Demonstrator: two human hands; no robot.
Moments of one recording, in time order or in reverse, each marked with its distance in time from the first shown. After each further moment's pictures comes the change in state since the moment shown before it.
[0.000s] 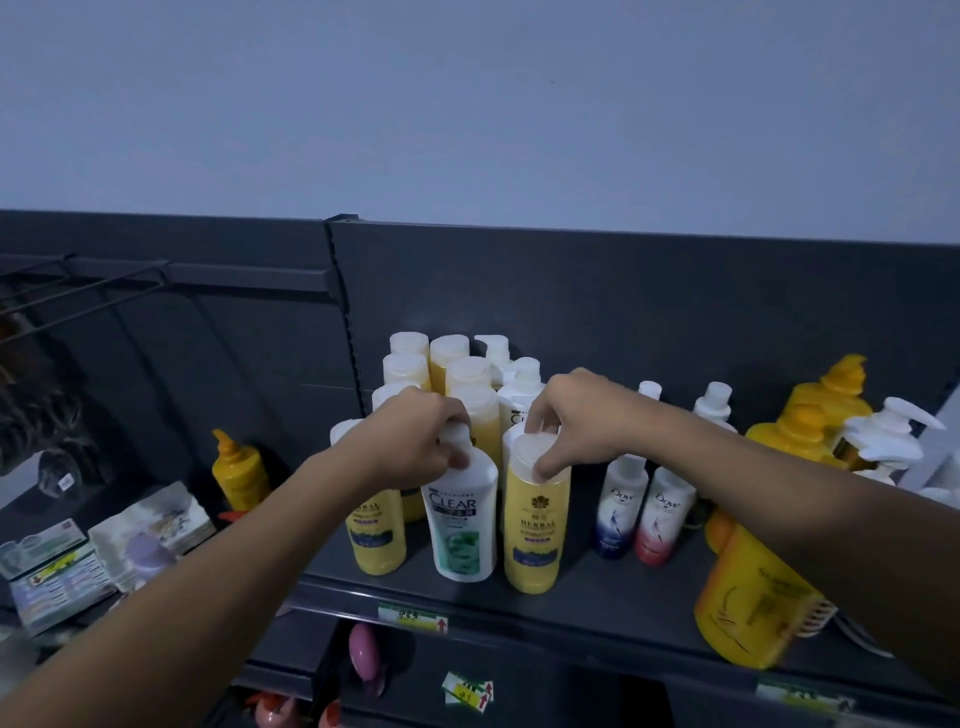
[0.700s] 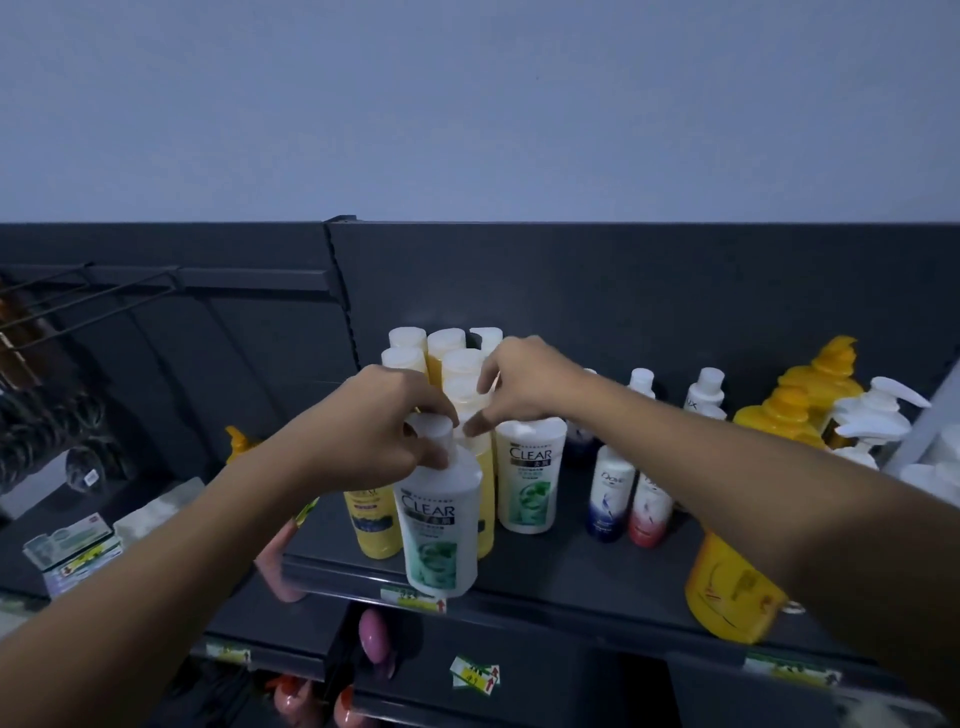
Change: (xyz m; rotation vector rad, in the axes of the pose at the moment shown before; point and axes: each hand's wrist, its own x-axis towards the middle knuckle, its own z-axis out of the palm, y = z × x) left_hand -0.056 0.034 -0.052 0.001 0.054 0.114; right_hand 0.010 -0.041 -0.013 0.164 0.103 0.010
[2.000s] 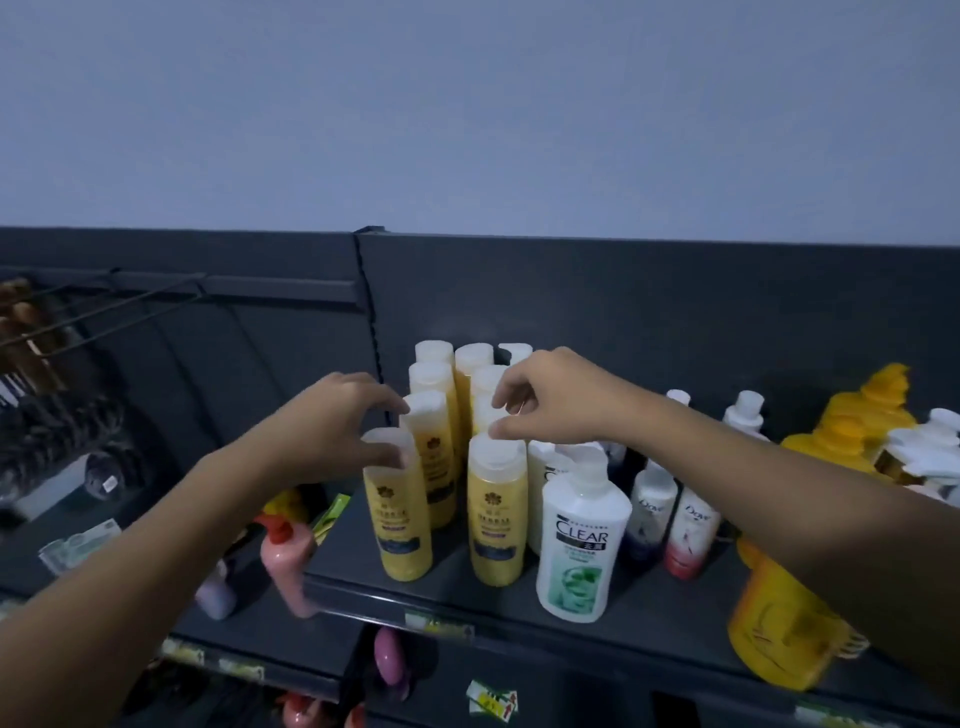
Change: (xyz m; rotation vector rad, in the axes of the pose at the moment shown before) left_hand 0.000 -0.099 -0.004 0.151 -0.054 -0.160; right_hand -0.002 -0.009 -0.008 0.011 0.037 -0.178
